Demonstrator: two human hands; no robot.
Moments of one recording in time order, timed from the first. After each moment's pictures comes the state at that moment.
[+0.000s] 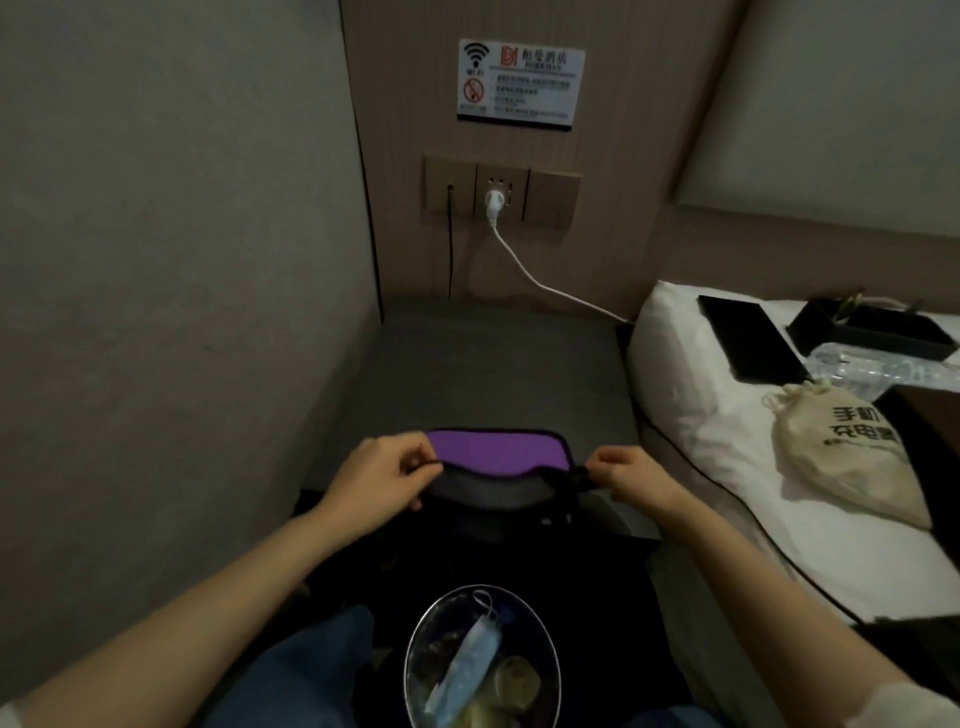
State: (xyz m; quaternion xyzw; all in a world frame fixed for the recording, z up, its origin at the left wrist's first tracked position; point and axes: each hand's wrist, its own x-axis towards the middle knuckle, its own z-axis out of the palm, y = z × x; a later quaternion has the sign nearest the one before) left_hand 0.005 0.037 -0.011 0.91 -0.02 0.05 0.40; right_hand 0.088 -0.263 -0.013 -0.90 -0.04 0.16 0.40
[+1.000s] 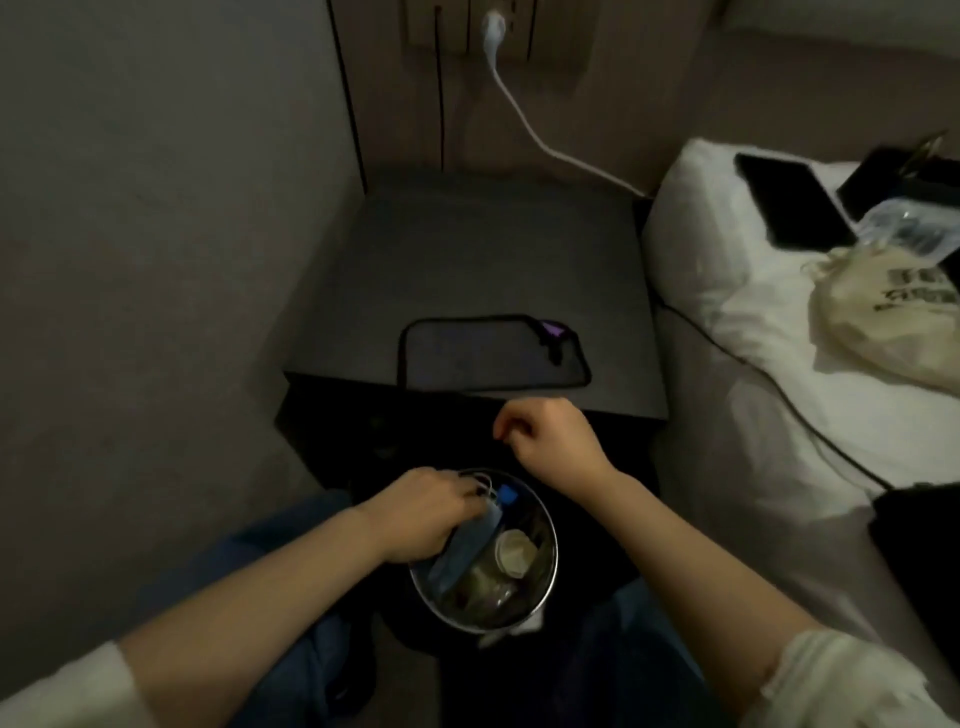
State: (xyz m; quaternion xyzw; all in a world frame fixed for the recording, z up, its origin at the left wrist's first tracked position) left_hand -0.063 -0.017 -0.117 0.93 -0.35 -0.11 0.03; right_hand 0.006 -0.198 -0.065 -0.93 -0.22 0.09 0.28
